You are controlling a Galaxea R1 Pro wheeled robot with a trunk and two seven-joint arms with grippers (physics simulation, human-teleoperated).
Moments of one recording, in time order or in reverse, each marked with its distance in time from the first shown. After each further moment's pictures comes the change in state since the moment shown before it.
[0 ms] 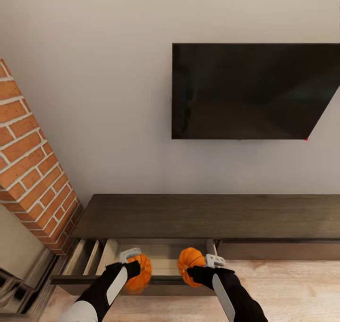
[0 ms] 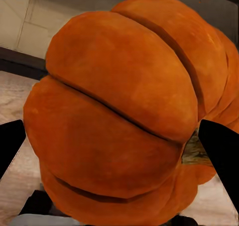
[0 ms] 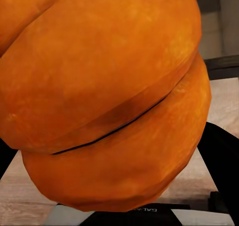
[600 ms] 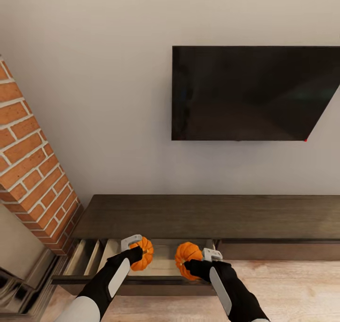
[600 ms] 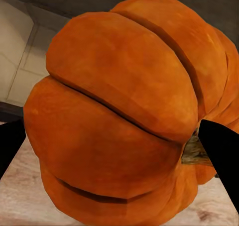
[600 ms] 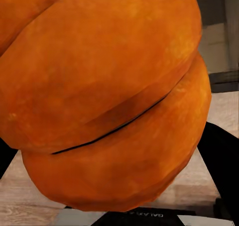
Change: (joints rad) left arm -0.001 -0.013 0.001 -0.111 0.002 -0.062 0.015; right arm -0.032 0.016 0.000 -0.008 0.000 0.018 -0.003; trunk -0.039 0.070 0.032
